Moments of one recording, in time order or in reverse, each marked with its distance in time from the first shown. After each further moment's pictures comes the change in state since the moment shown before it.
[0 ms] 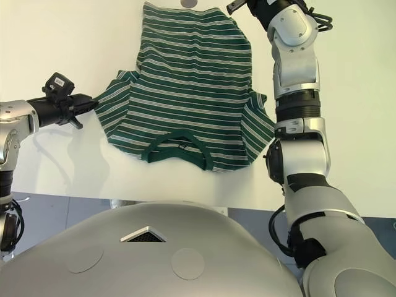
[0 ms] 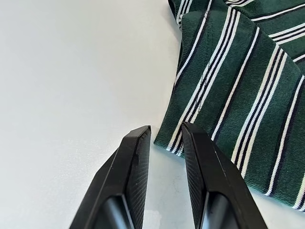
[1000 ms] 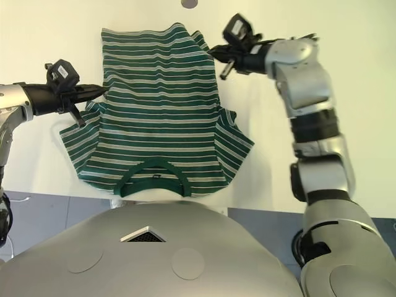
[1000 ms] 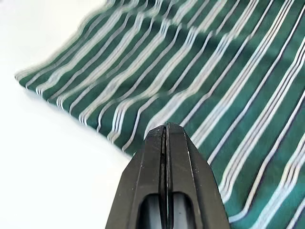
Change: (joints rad) left arm -0.086 0.059 -0.032 -0.095 -0.029 -0.137 -0.136; right arm 0.119 -0.115 0.244 -0.225 0.102 0.502 0.431
